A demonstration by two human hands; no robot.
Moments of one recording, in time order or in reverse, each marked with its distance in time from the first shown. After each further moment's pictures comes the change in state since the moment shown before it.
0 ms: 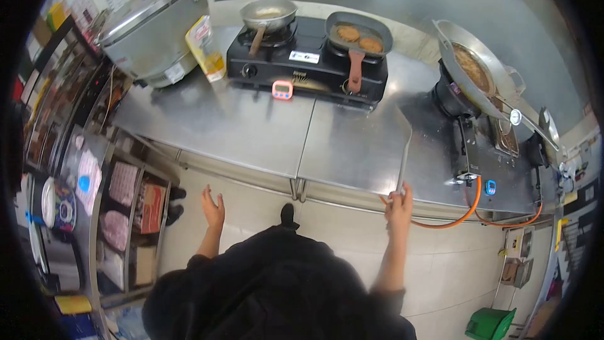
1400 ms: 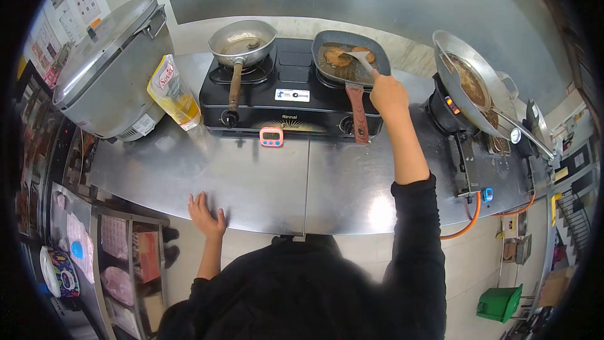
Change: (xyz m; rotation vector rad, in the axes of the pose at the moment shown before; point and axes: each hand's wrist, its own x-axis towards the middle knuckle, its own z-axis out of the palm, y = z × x) left_hand 0.173 0.066 0.034 0.038 0.125 0.327; right_hand 0.265 -0.185 0.230 -1.505 0.028 -0.625
